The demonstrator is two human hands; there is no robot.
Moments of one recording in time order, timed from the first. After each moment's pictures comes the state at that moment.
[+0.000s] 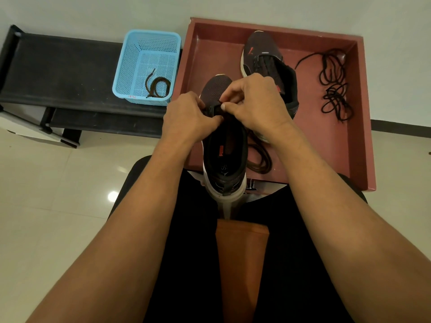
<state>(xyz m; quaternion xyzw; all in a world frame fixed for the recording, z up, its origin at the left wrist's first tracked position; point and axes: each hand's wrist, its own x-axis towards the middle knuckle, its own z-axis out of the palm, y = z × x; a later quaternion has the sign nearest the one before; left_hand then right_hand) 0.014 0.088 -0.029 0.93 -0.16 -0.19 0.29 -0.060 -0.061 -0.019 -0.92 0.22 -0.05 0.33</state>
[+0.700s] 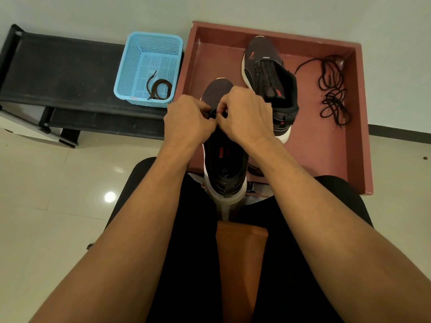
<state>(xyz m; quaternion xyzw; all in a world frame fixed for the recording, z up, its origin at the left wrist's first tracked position) 0.005 0.089 -0.015 0.93 -0.17 -0.16 0.29 -0.052 -0.028 -0.029 -0.95 0.25 -0.04 0.16</state>
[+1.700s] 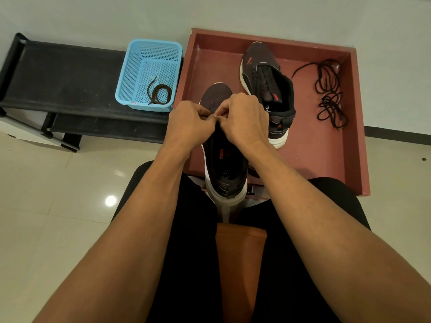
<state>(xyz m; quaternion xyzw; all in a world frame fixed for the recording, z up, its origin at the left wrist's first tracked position) 0.016 0.087 -0.035 0.89 -0.15 -0.20 0.38 -0.050 -0.029 -0.036 -0.93 0.30 -0.05 0.23</state>
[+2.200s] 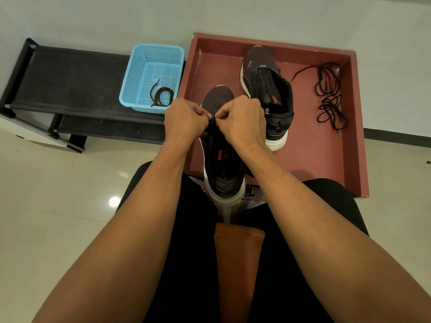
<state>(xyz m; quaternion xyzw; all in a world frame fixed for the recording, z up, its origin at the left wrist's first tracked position) 0.030 0.080 -0.043 0.89 -0.07 -0.20 0.41 -0.053 -0.025 -0.037 -0.90 0.31 -0.09 0.28</state>
